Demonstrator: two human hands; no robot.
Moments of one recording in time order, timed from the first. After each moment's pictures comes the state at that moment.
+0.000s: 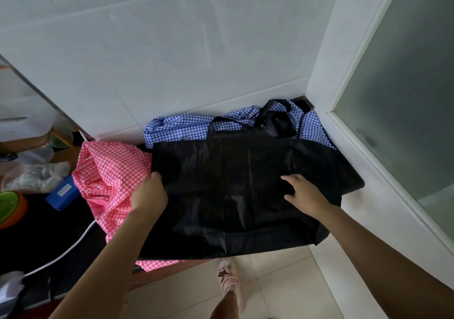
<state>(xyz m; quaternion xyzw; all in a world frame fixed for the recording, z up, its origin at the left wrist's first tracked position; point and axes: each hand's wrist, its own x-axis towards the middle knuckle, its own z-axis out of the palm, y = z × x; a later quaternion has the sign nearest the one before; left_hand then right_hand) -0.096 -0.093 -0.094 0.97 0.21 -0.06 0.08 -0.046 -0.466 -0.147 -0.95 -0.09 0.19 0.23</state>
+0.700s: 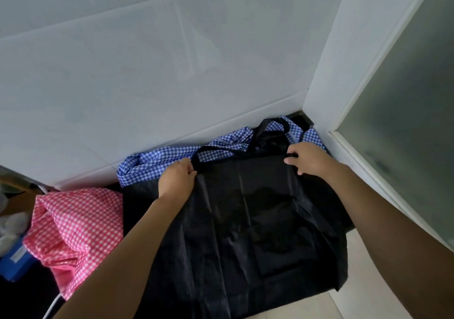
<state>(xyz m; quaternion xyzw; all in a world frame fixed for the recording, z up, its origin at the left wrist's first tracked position) 0.076 -0.140 -0.111 0.99 0.08 -0.01 0.15 0.128 -0.462 -0.093 -0.96 -0.04 0.19 0.22</state>
